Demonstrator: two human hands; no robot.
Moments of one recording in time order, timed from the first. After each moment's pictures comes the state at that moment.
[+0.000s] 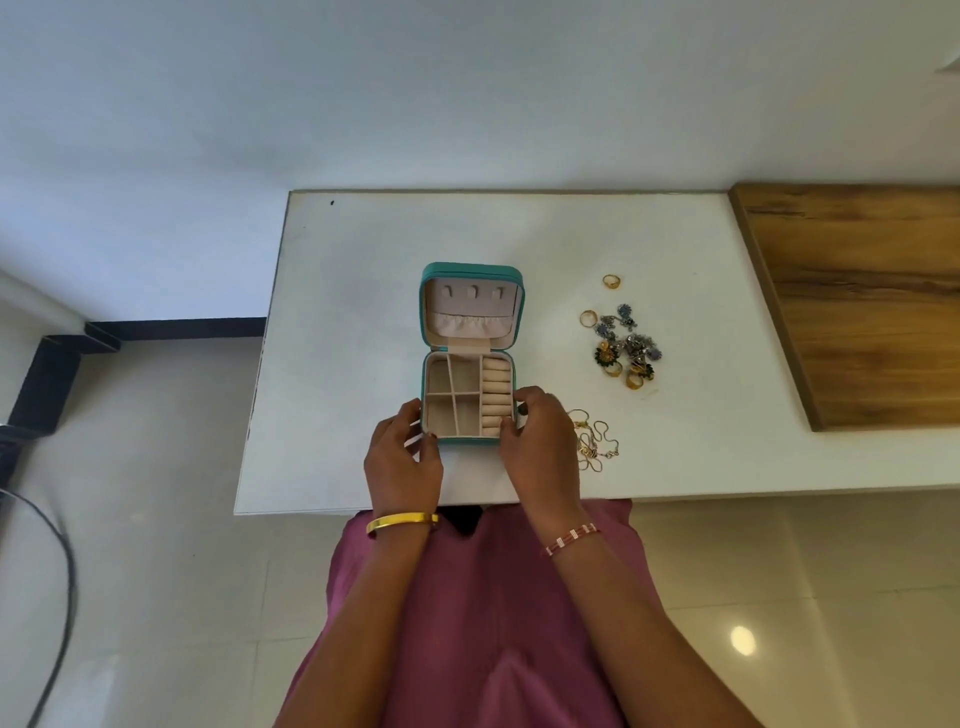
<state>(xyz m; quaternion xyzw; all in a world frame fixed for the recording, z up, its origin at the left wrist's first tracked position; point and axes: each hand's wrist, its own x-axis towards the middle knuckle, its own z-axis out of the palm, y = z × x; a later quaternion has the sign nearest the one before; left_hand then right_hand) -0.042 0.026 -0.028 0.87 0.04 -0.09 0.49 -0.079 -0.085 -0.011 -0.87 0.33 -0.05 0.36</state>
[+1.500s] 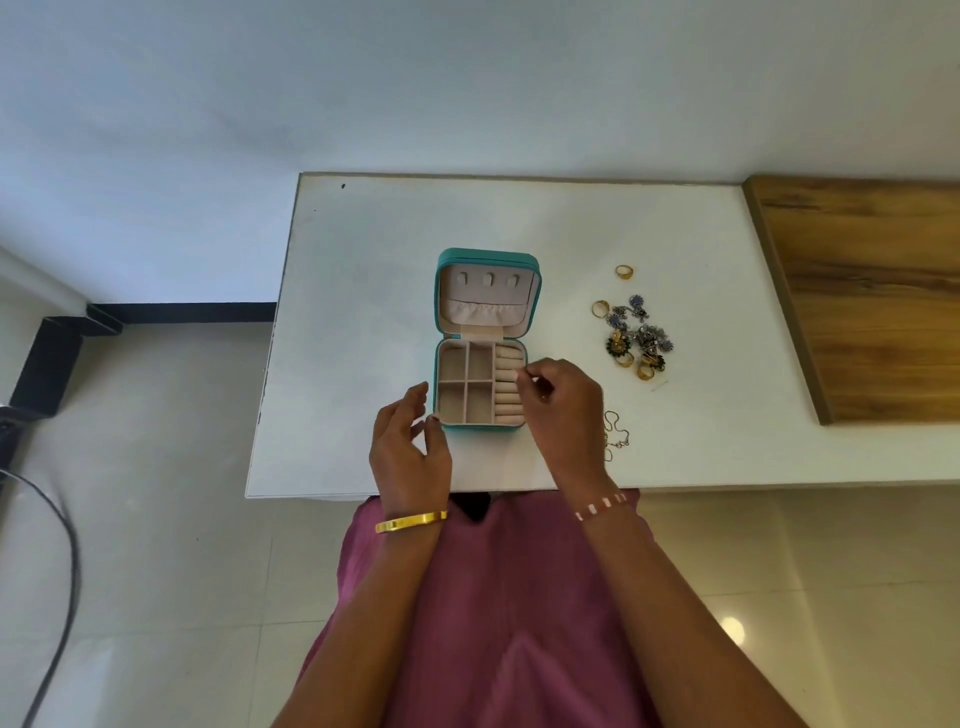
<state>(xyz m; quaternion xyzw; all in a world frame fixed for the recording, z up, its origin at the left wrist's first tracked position) -0.048 0.032 -0.024 0.84 0.02 0.00 0.53 -0.069 -0.098 -0.004 -0.87 0.29 -0.14 0.38</state>
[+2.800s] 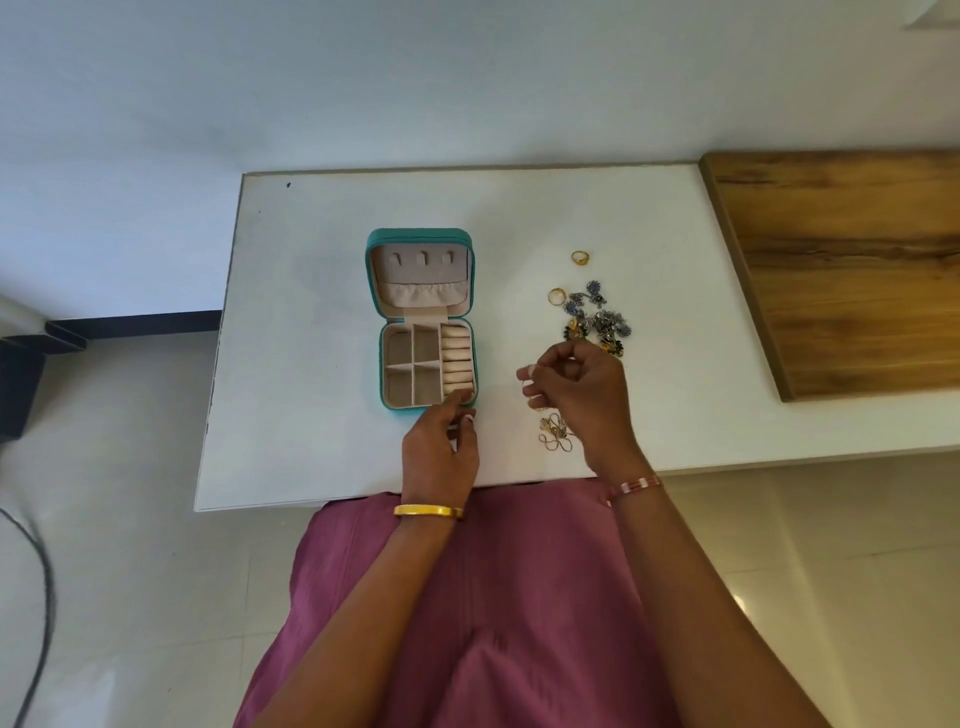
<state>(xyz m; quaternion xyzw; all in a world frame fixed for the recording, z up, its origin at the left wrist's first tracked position) -0.068 -0.019 -0.031 0.86 -0.08 -0.10 0.49 -0.095 -0.153 0.015 -0.65 0.37 -0.10 0.65</state>
